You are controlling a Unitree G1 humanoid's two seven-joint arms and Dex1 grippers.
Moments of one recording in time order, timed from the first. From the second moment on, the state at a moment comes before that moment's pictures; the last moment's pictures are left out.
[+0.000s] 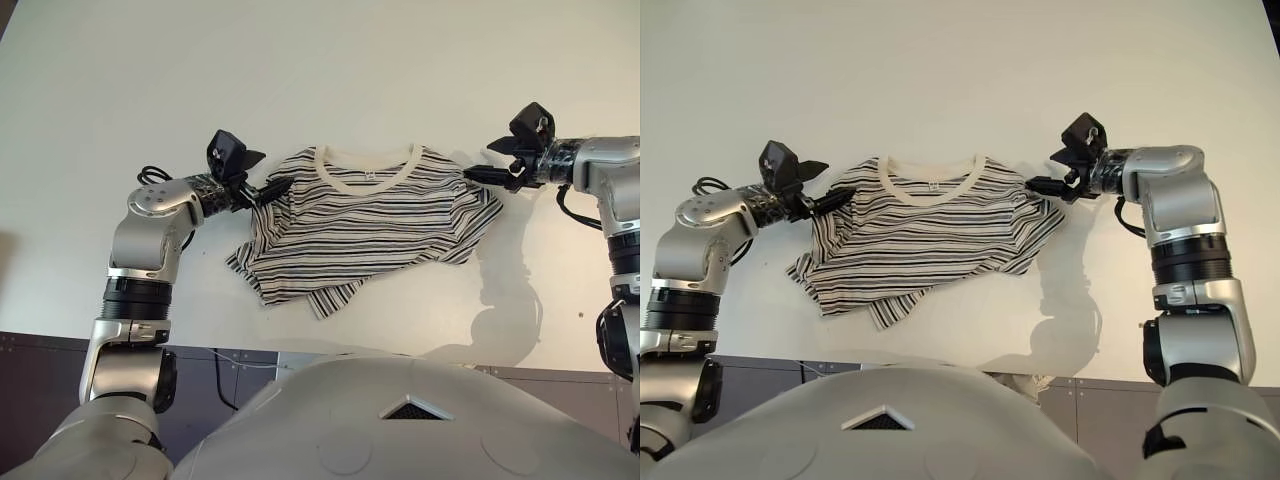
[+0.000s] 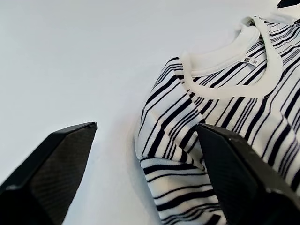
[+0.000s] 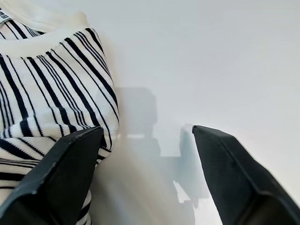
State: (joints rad) left arm -0.13 0.58 -0.07 0.12 -0.32 0.43 -0.78; right arm -0.42 -0.68 0.19 0.32 0.16 0.59 0.96
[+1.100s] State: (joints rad) left arm -0.17 0.53 -0.07 0.25 -0.32 0.47 -0.88; right arm -0.31 -0.57 0.15 0.19 0.22 0.67 0.86
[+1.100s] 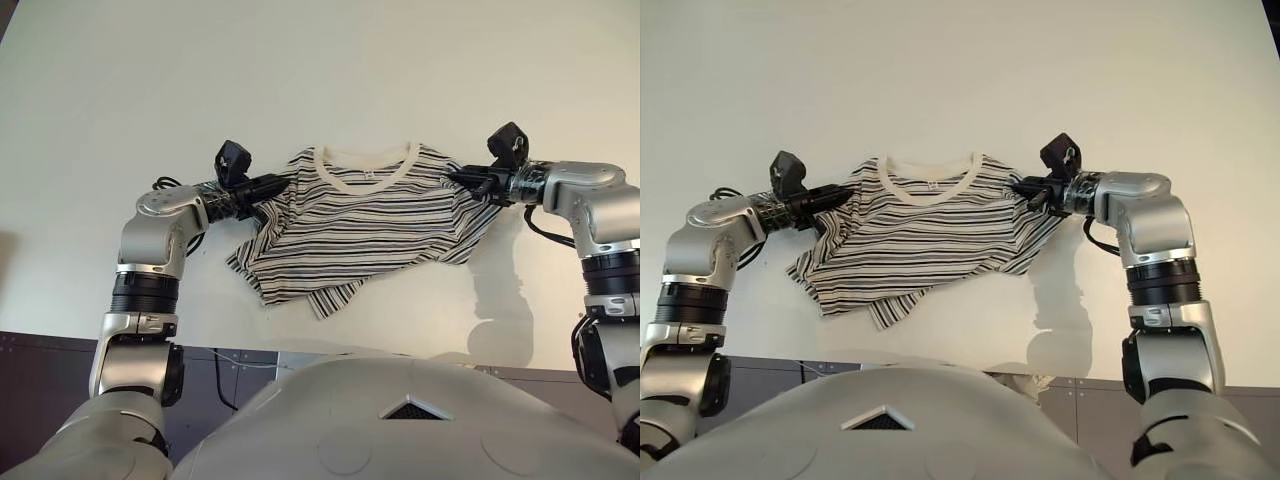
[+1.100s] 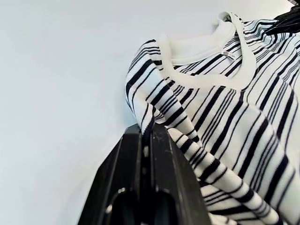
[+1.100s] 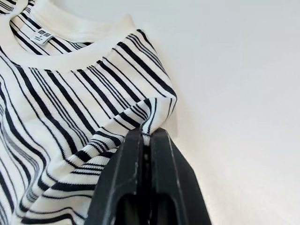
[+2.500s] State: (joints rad) left arm -0.20 0.93 0.70 -0.89 -1.84 0.45 -0.12; right arm -0.30 -0.88 -0.98 -0.41 1.68 0.71 0.55
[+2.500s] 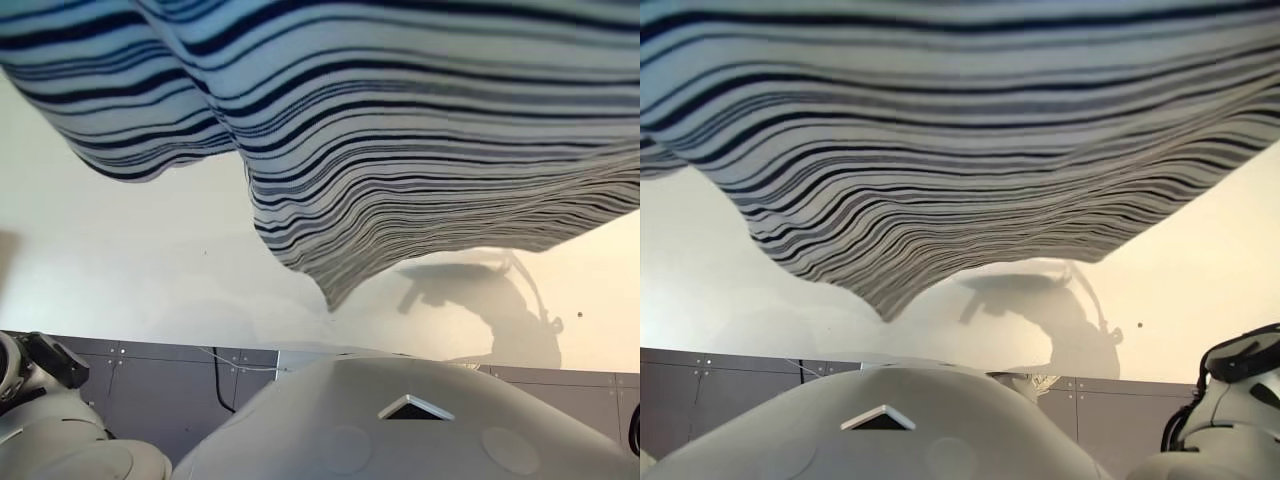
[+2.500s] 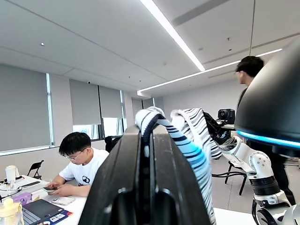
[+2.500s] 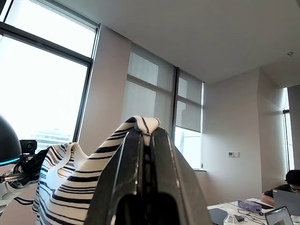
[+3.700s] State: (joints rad) left arm -0.43 0.50 -0.11 0.69 -0.03 -0.20 -0.15; right arm -0.53 -0.39 0.07 0.54 0.15 0.05 0.34
